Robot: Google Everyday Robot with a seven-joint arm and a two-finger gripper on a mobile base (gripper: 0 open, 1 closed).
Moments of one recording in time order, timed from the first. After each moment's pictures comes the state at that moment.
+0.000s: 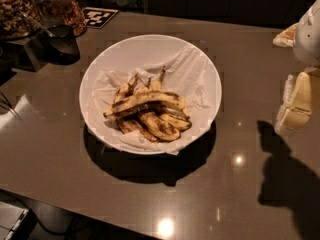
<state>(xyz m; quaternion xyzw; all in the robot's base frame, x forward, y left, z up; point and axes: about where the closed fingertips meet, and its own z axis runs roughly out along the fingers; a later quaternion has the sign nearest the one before) 0.438 -0.217 0.976 -0.60 0.78 -0.03 0.16</state>
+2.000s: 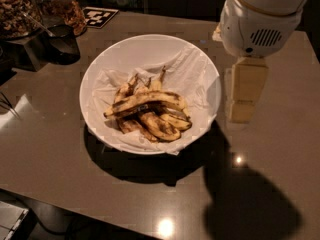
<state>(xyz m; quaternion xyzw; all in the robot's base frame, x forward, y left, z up) 0.441 -0.124 0.986 -0.69 0.72 -0.05 0.10</state>
